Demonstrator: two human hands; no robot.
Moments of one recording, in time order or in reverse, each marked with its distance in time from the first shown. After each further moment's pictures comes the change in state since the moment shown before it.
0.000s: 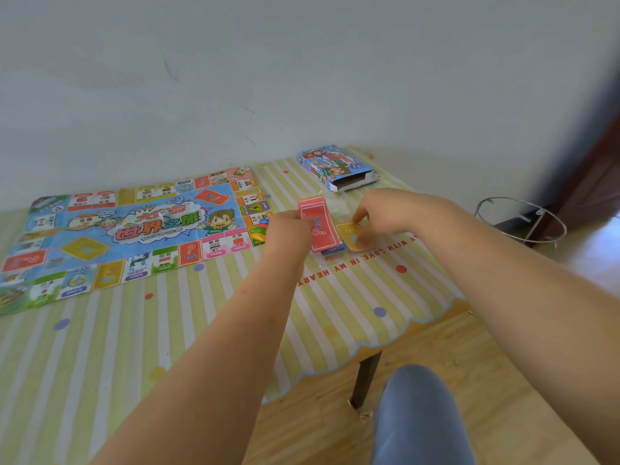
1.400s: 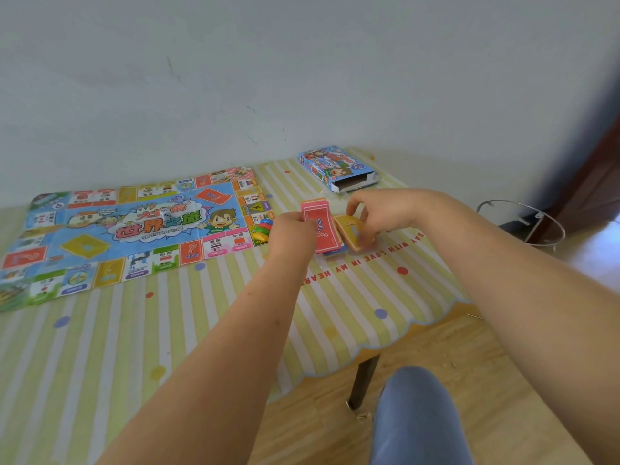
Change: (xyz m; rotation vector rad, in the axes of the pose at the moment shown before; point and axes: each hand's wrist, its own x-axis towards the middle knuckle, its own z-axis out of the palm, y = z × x) left_hand -0.008 0.002 0.001 0.094 0.019 0.038; right_hand 0.007 0.005 -0.005 0.298 -0.074 -0.002
